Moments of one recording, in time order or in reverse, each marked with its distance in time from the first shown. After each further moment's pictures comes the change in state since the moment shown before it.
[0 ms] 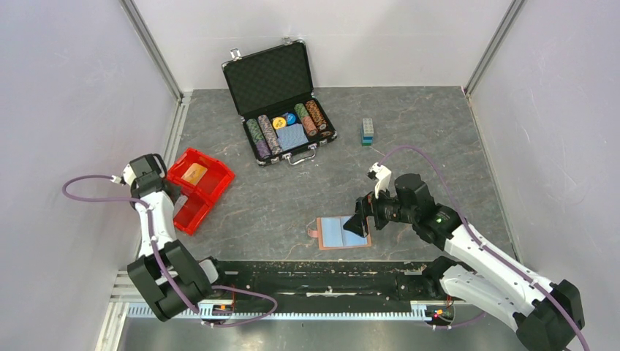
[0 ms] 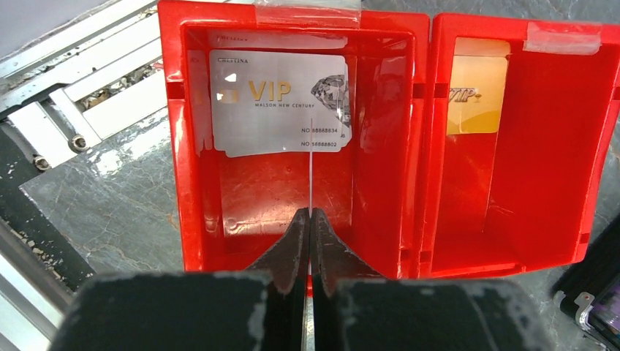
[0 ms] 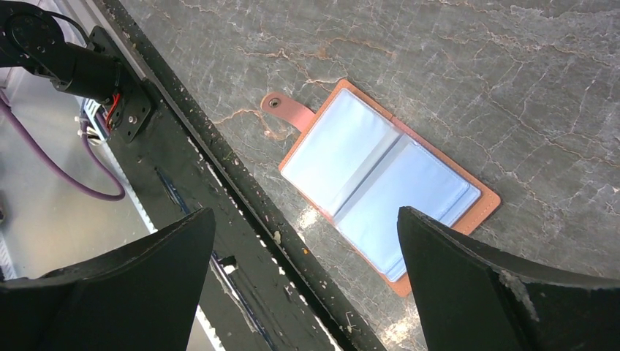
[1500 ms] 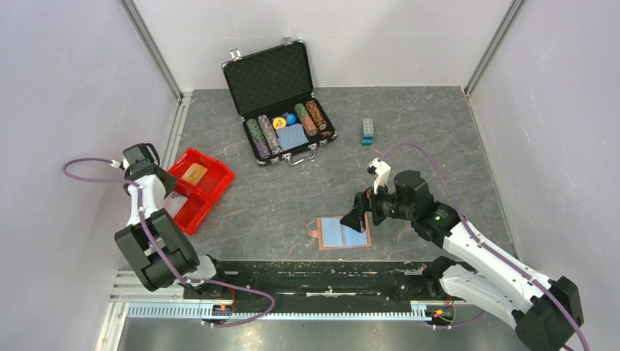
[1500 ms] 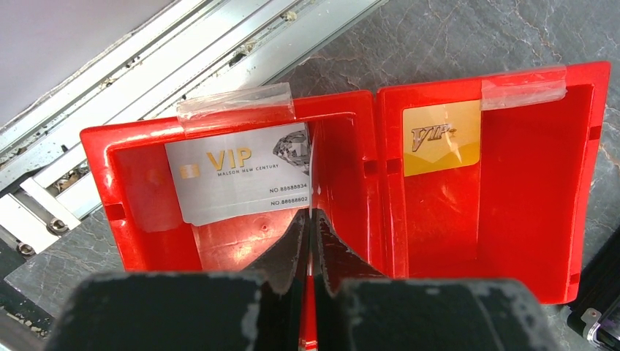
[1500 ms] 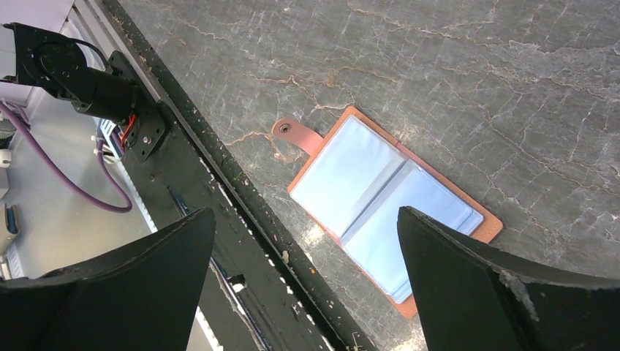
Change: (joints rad) left arm 0.032 0.232 0.116 0.096 0.096 0.137; right arm 0.000 0.024 0.018 0.060 0.000 0.031
